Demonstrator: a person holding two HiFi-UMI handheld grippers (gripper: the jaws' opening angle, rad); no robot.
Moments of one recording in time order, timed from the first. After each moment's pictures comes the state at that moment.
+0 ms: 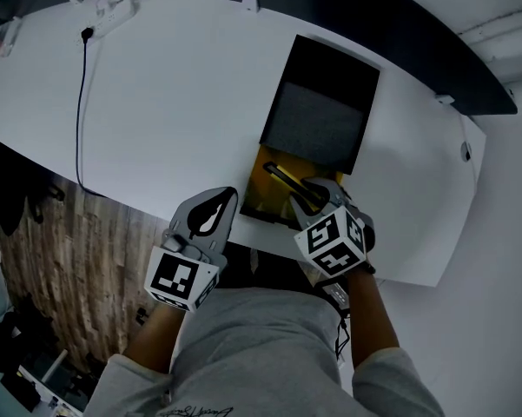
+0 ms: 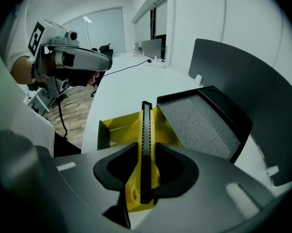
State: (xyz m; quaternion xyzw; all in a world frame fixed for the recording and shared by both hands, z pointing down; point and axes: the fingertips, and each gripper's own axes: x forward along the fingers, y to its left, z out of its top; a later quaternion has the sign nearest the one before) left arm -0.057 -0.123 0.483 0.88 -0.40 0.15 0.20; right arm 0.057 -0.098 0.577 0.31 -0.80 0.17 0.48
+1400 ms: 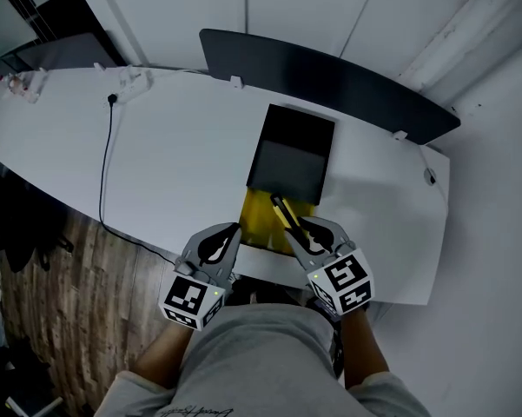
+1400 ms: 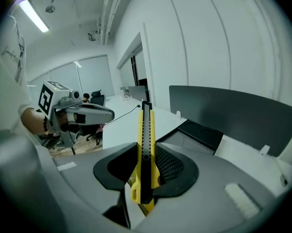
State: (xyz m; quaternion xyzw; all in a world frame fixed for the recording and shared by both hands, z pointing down) left arm -0.028 -0.090 0.403 0.91 -0.38 0.11 0.14; right arm 0.075 -0.076 0.432 0.42 -0.85 0.19 0.25
